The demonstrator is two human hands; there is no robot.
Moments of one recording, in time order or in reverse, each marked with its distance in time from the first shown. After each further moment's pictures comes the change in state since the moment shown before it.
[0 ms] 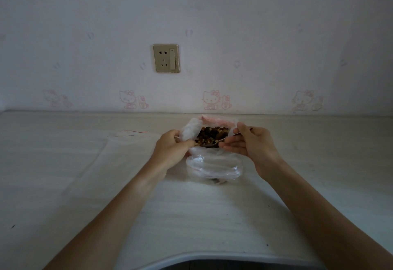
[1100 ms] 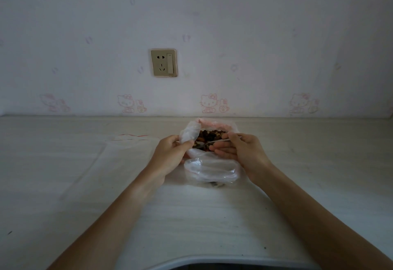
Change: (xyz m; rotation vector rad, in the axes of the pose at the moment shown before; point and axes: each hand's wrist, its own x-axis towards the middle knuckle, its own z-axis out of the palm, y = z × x) left_hand -0.001 -0.006 0.003 -0.154 -0.068 0.040; right_hand 0.000 0.011 0.011 0.085 -0.050 0.058
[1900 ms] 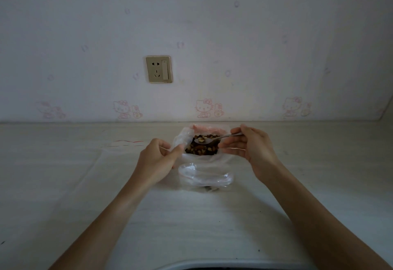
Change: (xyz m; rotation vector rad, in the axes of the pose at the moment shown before) left_hand -0.021 0.013 -0.016 0.295 0.187 0.024; right_hand 0.002 -0.025 -0.022 0.013 0.059 -0.094
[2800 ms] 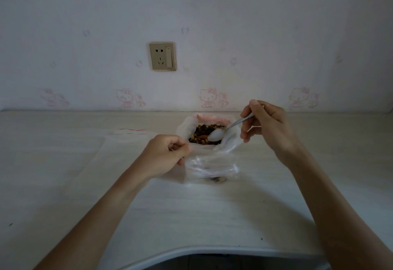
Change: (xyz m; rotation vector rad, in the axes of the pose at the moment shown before) left_hand -0.015 0.003 -0.011 -0.007 -0.289 0.137; right_hand -0.007 -0.031 -0.015 -0.350 -0.179 -0.366
